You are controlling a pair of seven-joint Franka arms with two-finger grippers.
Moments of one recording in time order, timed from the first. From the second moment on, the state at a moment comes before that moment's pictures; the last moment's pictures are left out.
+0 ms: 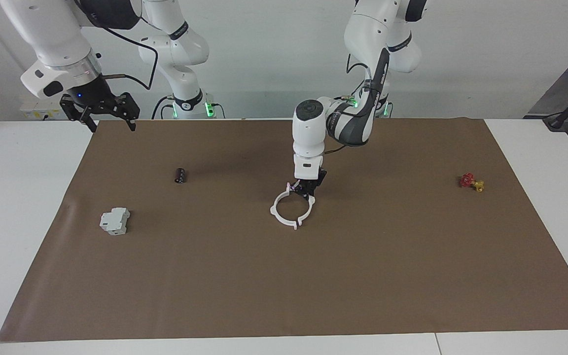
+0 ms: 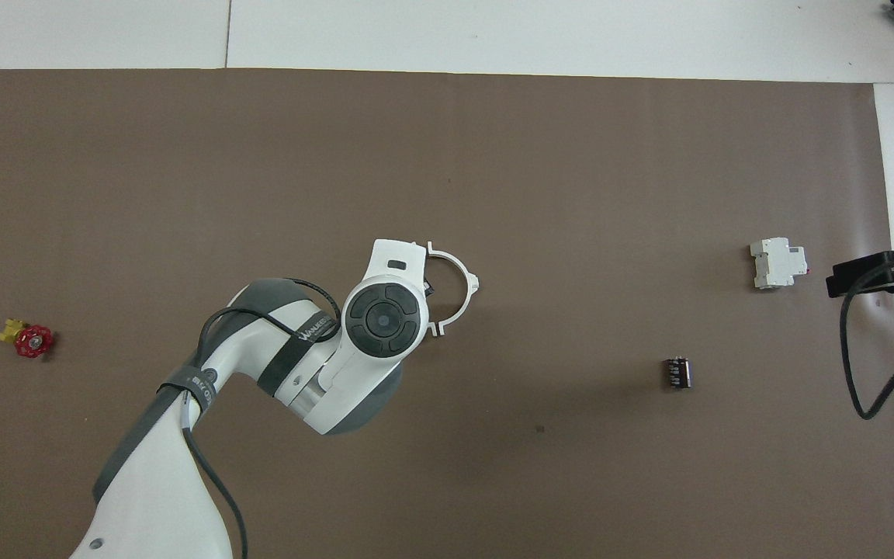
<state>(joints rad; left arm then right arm) -0.68 0.32 0.01 -1.99 0.18 2.38 -1.34 0.04 -0.08 -0.08 -1.67 -0.03 1.55 -0.07</state>
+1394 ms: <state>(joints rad) -0.69 0.35 0.01 -2.01 0.26 2.46 -1.34 0.04 -0.08 -0.08 -1.67 -0.03 1.55 -0.07</state>
